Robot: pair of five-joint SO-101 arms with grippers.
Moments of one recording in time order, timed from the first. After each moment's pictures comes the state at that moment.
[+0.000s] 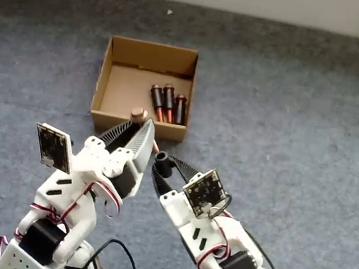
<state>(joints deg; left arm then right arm) 21.0 -102.4 80.6 35.1 29.3 -42.5 -103.5 96.0 30.7 8.3</state>
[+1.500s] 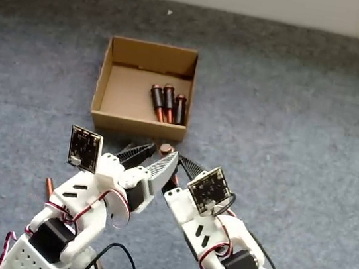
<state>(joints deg) 27.1 -102.4 85.4 44.4 30.2 -39.6 -103.8 96.0 30.8 8.6</state>
